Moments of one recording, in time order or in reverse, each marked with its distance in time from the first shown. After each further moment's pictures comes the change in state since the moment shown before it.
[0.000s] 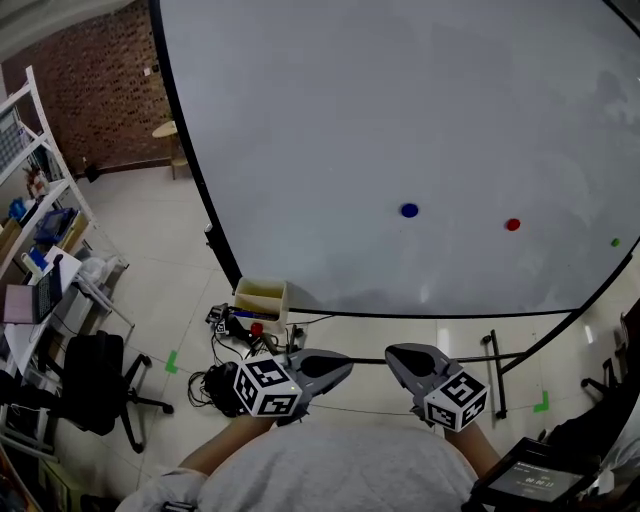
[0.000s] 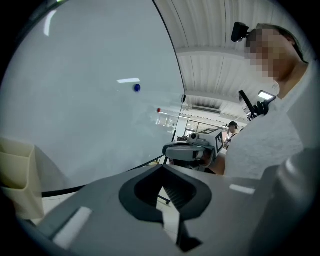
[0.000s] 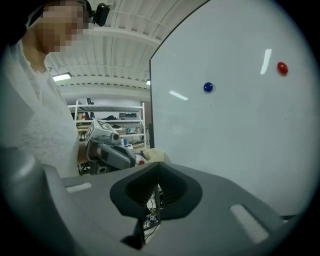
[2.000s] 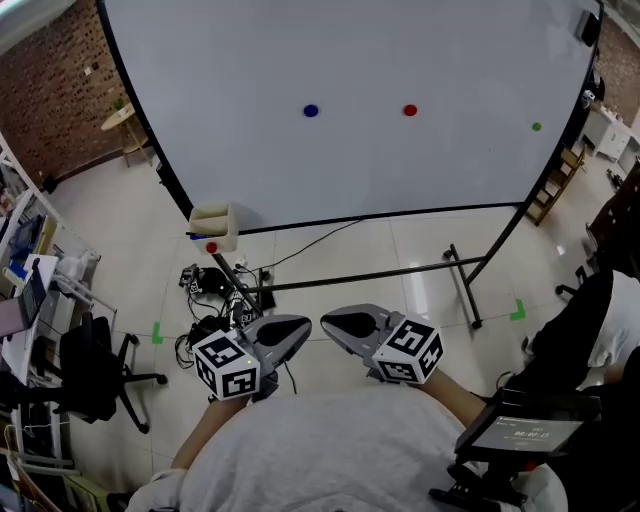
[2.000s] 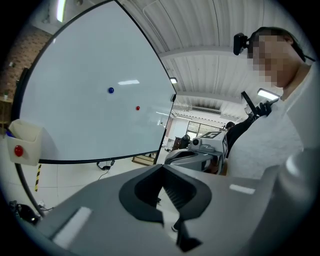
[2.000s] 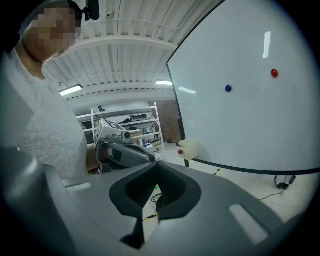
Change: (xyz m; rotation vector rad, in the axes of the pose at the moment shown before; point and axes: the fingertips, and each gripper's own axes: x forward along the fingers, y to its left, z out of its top) left arm -0.036 -0.175 -0.021 -0.030 -0.038 0.037; right arm -0.097 0.169 -0.016 0.083 0.038 0.162
